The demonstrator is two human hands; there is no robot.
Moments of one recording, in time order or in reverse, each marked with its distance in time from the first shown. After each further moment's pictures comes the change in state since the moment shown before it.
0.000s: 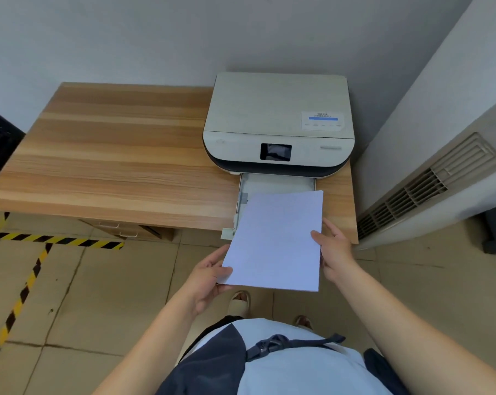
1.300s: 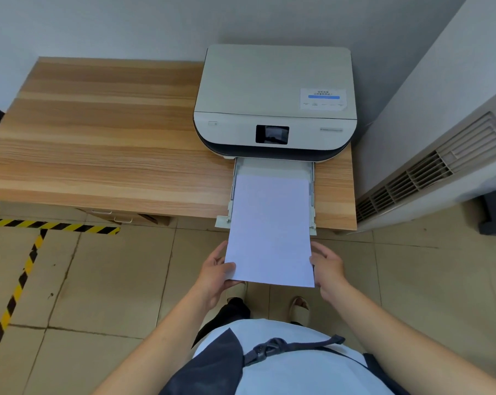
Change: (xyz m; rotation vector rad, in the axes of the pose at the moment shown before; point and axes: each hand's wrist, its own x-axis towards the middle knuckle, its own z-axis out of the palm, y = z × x) left_hand 0.033 -0.038 0.011 0.038 0.137 -0.041; right_hand 0.016 0.070 -0.023 -0.198 0.139 0.183
